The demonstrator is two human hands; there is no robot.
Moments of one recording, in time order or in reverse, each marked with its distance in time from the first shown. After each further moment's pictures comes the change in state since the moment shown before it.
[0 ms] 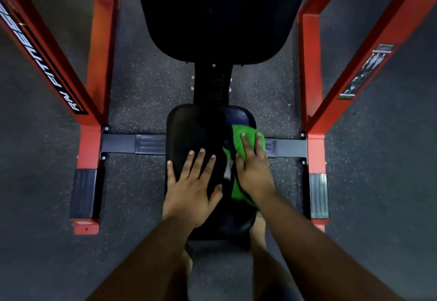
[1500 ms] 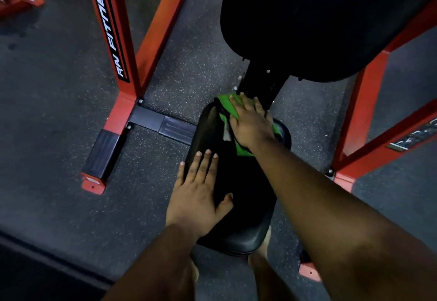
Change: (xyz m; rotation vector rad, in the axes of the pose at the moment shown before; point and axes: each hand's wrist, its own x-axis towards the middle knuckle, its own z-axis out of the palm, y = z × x) left_hand -0.017 0.005 0.013 -0.174 0.155 -0.246; right_hand 0.134 -0.090 0.024 -0.534 -0.184 -0.458
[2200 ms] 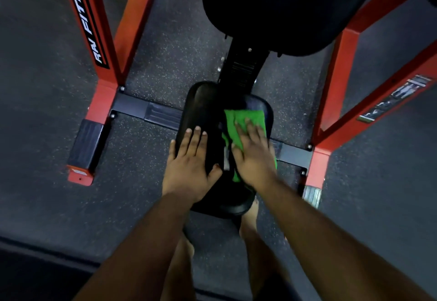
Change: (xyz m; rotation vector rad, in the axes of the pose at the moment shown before) left_hand -0.001 -0.002 -0.003 -0.003 -0.030 0.001; right_hand -0.160 0.004 0.015 0.134 0.040 0.154
